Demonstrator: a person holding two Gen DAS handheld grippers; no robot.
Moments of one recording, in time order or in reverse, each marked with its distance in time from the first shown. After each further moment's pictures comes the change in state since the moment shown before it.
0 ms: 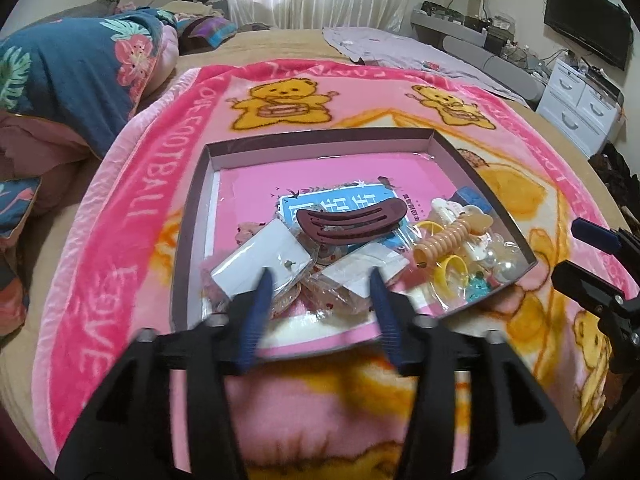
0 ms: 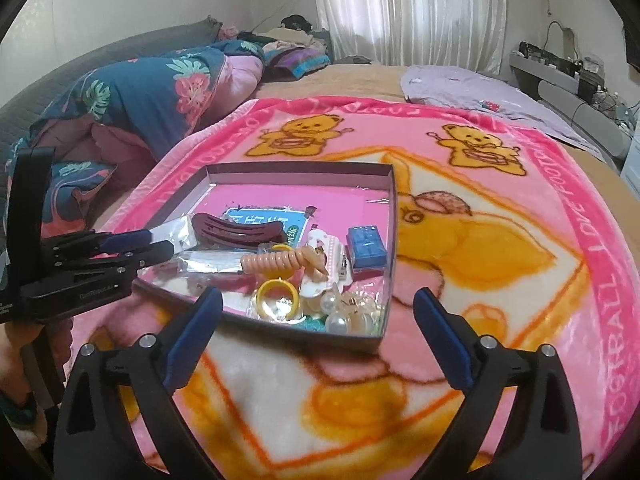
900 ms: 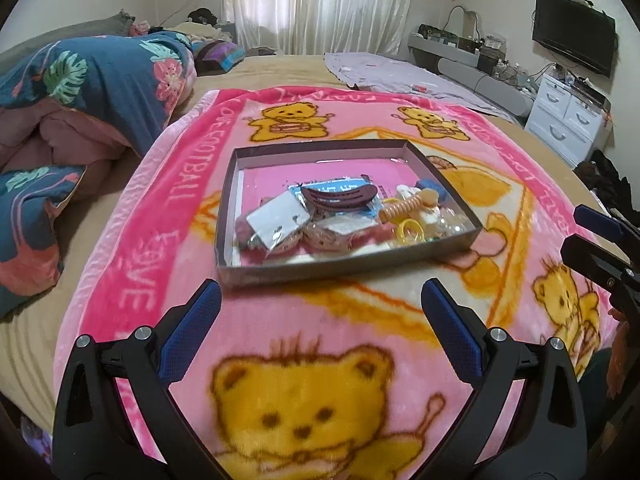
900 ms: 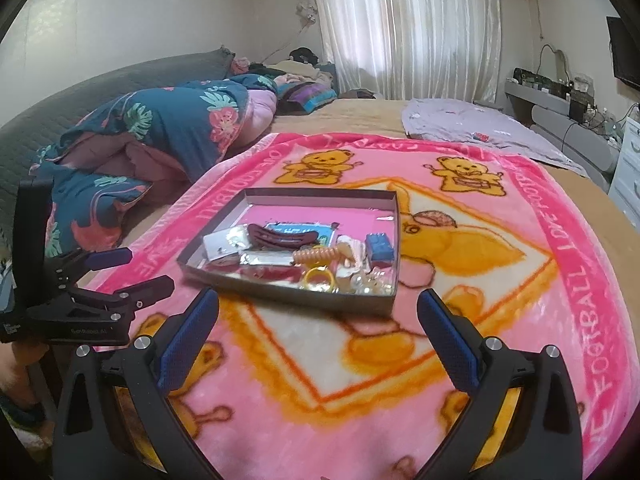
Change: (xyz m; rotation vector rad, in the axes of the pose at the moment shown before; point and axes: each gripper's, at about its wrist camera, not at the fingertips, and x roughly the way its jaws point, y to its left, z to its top) left arm -0.091 -0.009 -0.055 -0.006 -0.091 0.007; right arm -0.094 0.039 -0.036 -0.013 -0.112 0.014
